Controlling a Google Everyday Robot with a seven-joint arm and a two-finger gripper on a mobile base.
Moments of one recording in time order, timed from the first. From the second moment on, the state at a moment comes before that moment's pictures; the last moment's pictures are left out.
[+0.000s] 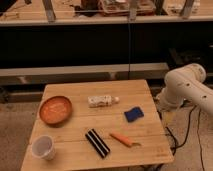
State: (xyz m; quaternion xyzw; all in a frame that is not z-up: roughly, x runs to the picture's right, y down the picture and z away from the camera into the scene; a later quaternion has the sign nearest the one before) arm 0.285 0.106 0.684 -0.28 0.02 0.02 0.96
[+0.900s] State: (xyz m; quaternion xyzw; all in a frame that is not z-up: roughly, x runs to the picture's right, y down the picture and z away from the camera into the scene) arm 0.252 0.049 0.711 -0.27 -0.01 0.00 0.96
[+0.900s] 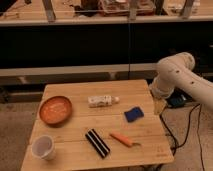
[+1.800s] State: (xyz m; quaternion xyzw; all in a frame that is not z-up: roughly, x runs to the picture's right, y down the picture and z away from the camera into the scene) arm 0.192 0.004 0.740 -0.27 -0.06 -0.05 0.96
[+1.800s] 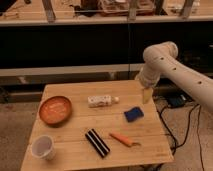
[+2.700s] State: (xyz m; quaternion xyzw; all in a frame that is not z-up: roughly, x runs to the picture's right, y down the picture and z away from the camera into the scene) arm 0.115 -0.015 0.780 -0.28 -0.08 -0.09 0.95
